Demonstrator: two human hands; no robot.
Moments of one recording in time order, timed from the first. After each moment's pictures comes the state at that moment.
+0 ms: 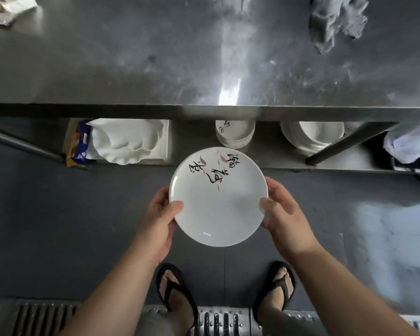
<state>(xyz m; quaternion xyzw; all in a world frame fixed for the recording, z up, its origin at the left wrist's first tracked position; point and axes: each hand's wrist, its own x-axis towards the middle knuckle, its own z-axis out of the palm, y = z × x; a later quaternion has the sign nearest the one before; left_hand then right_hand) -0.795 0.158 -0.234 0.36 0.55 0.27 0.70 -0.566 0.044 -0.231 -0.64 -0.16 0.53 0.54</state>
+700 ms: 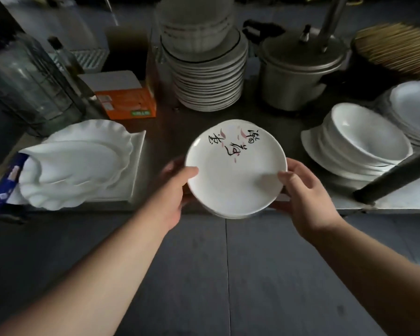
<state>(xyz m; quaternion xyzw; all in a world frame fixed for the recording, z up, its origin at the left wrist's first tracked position) -0.659 0.312 -0.513 0.44 0.50 0.31 0.68 -0.454 0.179 -0.525 -0.65 -0.24 0.41 0.60</state>
